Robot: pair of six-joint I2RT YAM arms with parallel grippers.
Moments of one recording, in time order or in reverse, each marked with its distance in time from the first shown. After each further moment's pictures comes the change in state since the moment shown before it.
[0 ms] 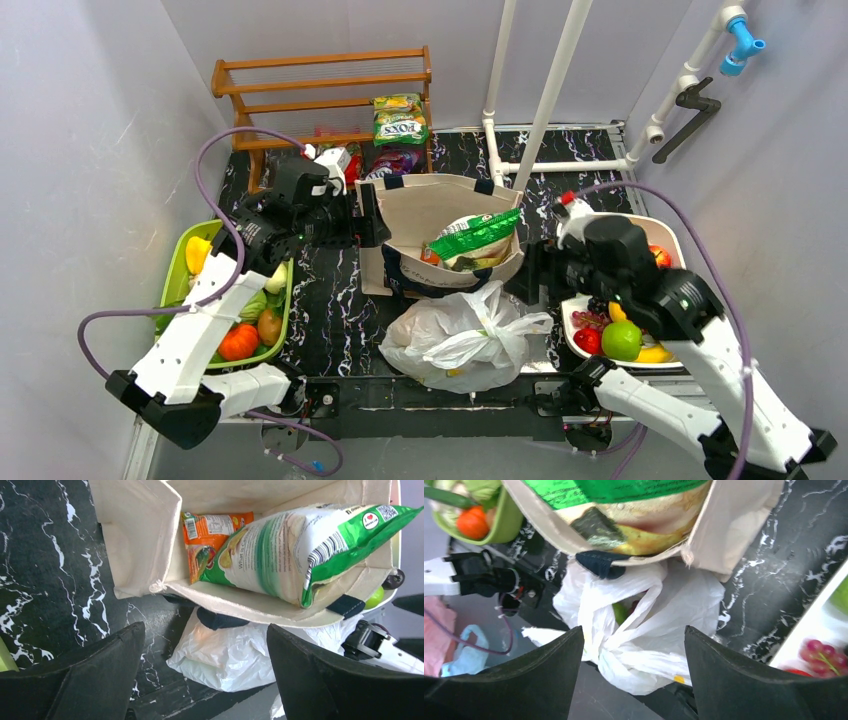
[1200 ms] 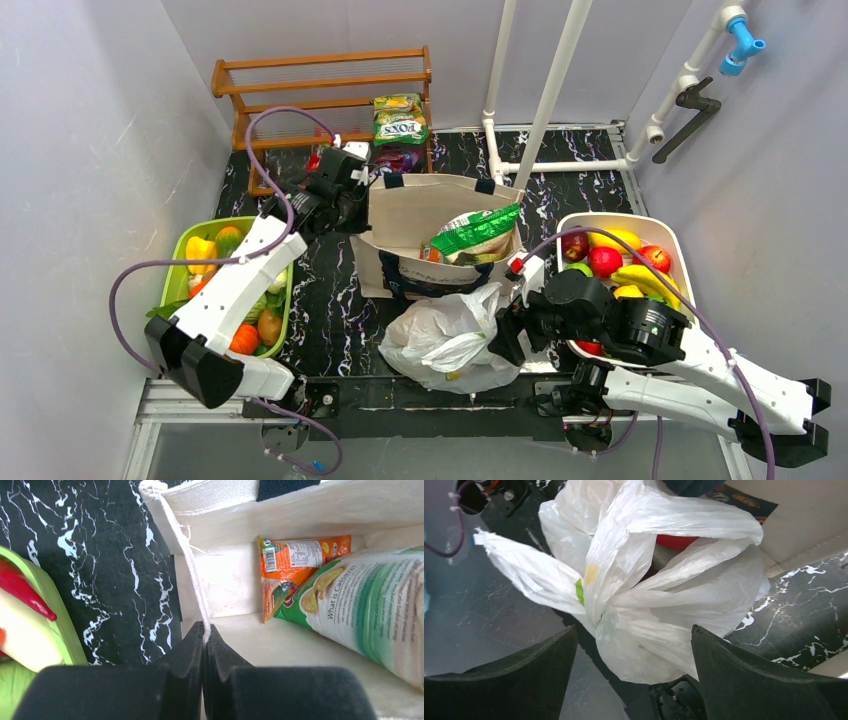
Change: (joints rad) left arm -0.003 0.242 0.021 0.063 -0.274 0.159; right arm 0.422 -0.204 -0.359 0.156 0.068 -0.085
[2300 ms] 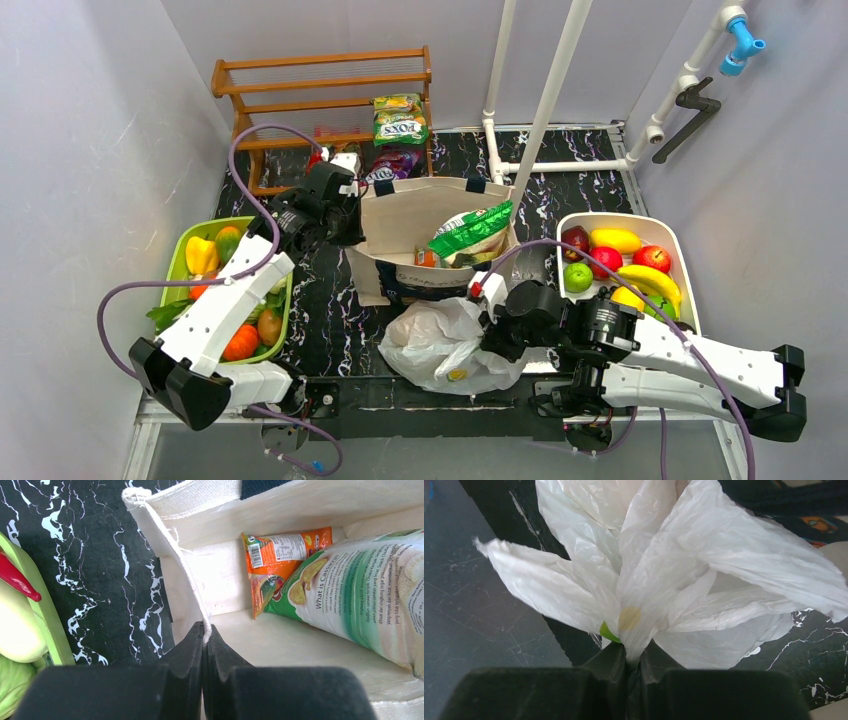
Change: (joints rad) left arm 0.002 -0.135 -0.126 0.022 0.032 -0.067; right arm 0.125 0.133 -0.109 0.162 0.038 -0.112
